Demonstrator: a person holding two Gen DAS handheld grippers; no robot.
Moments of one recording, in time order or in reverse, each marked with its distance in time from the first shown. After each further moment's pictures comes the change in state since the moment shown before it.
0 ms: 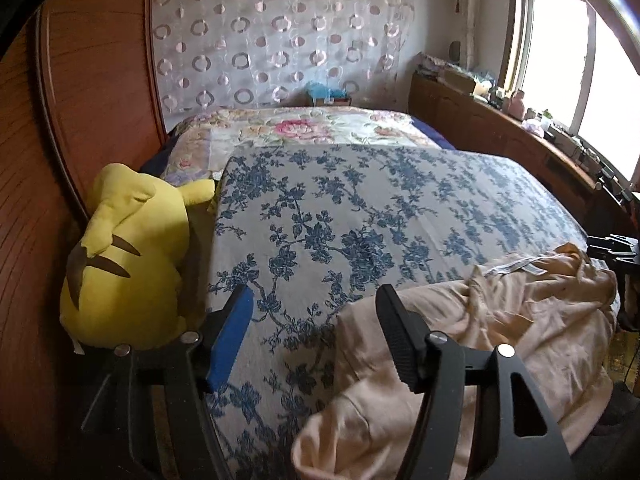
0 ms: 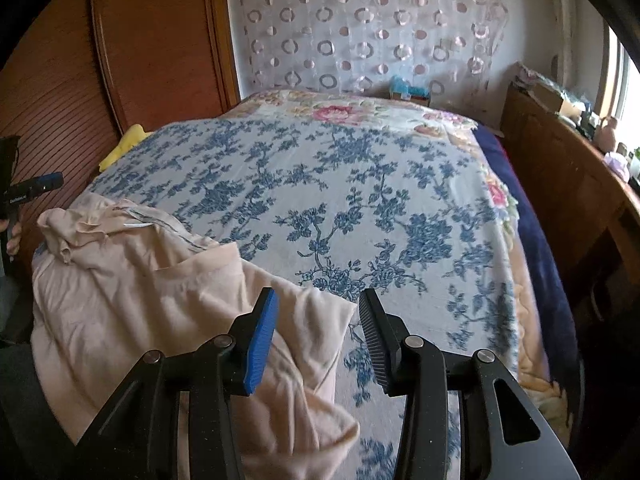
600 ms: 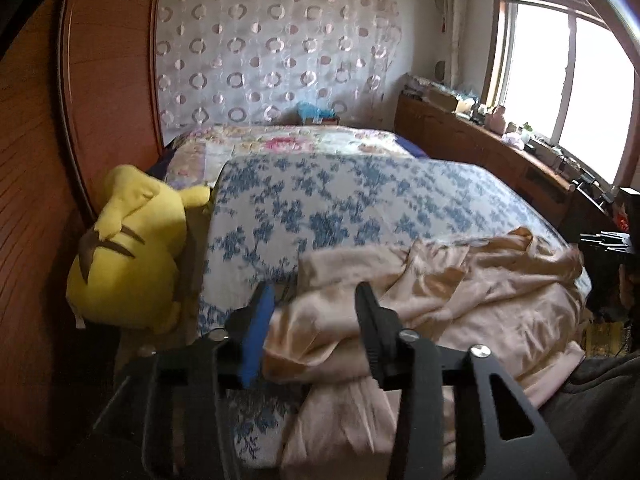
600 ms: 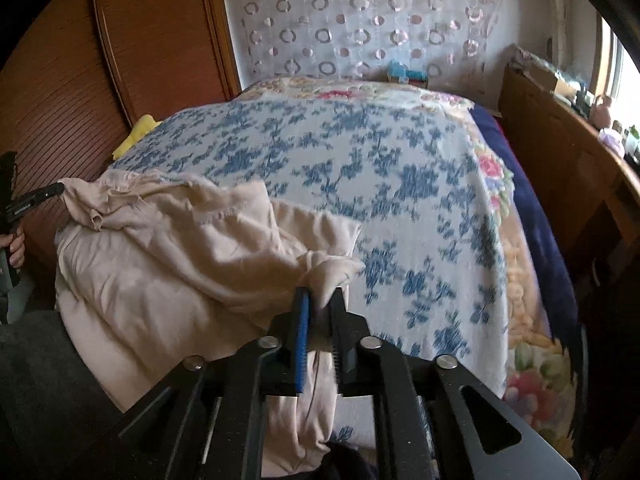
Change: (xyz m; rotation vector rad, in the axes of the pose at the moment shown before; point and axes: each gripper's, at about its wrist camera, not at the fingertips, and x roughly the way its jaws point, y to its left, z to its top) left arm -0.078 -0.022 -0.047 -0.004 -0.101 -0.040; right arm -0.070 0.008 -0.033 0.013 0.004 0.003
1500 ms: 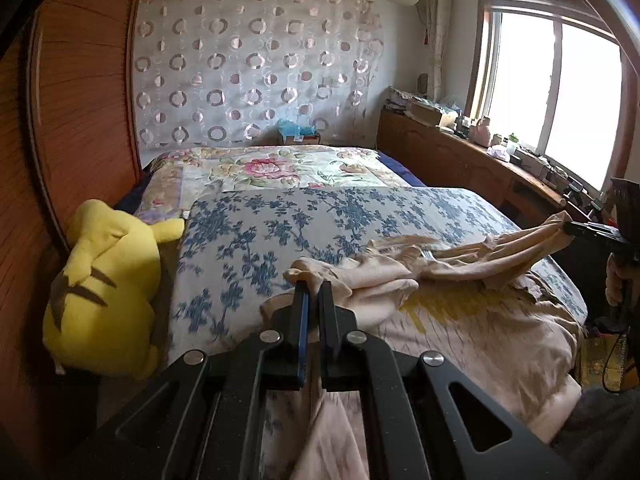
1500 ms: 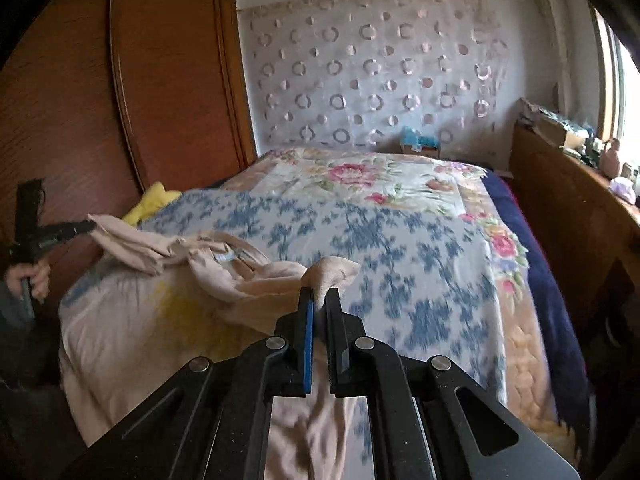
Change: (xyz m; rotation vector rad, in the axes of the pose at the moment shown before) left arm 0.028 -0.007 0.044 0.016 -0.056 -0.057; right arm 0.015 -0.011 0.012 -0.008 -0.215 0.052
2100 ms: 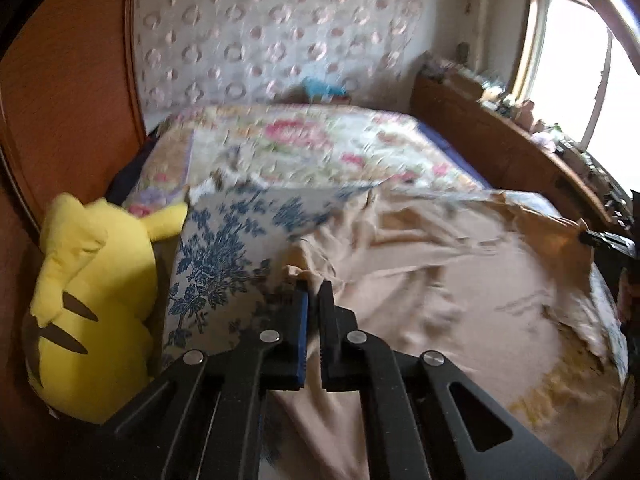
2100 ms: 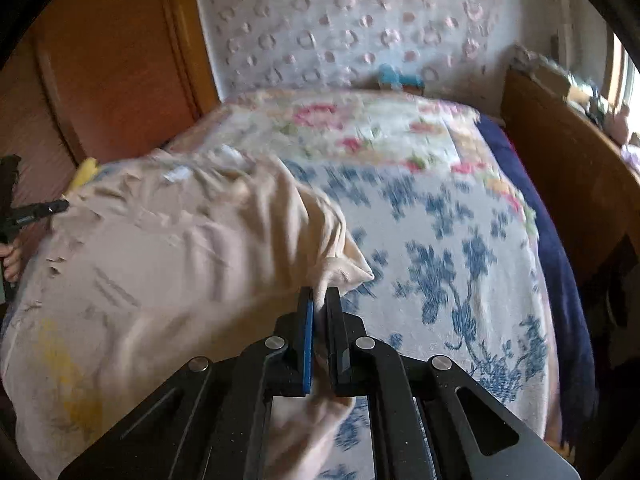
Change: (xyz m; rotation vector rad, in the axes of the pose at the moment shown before) left arm 0.142 0.040 0.074 -0.045 0.145 0.051; right arm 0.180 -0.047 0.082 0.055 0.154 -0.042
